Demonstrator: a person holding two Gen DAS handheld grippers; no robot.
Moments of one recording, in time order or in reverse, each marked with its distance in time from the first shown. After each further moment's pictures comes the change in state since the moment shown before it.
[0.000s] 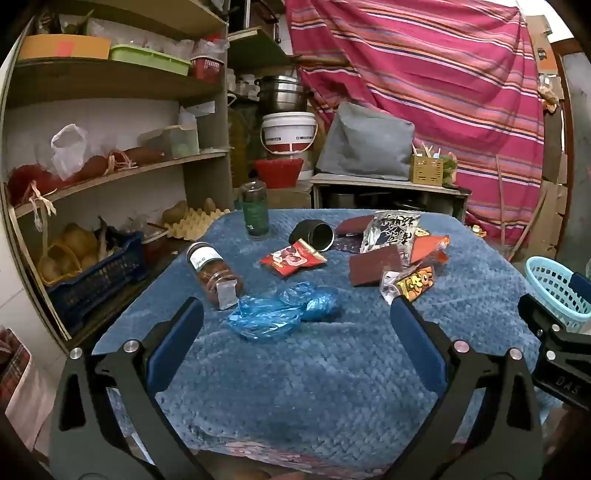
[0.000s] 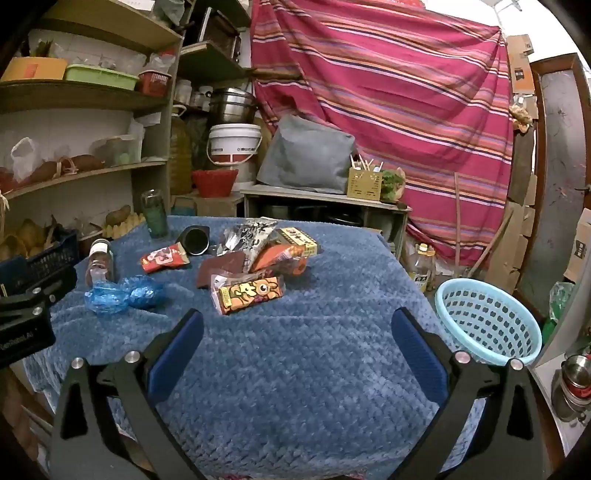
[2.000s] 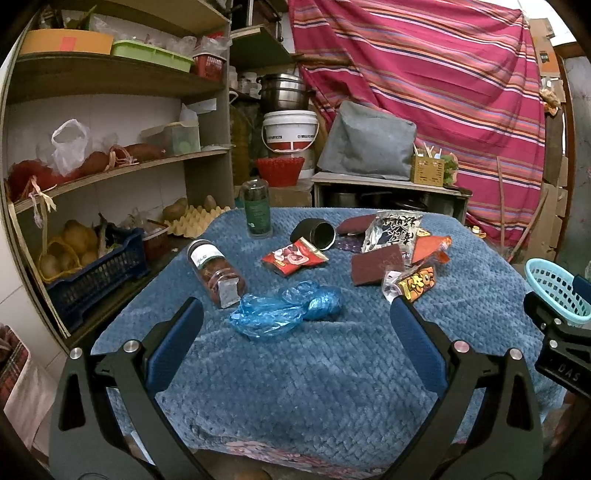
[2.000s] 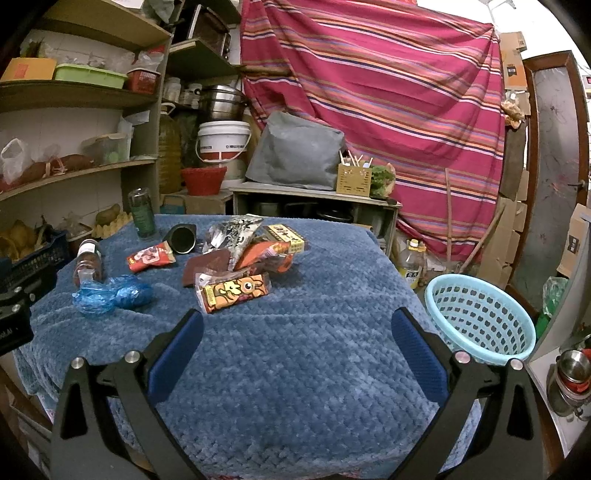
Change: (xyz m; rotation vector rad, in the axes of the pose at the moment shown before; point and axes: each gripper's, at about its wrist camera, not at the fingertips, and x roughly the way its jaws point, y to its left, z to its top) left arm 0.001 -0.003 -0.005 -0.004 0.004 0.001; right arm 0.007 -0.006 -0.002 0.011 0.008 -0.021
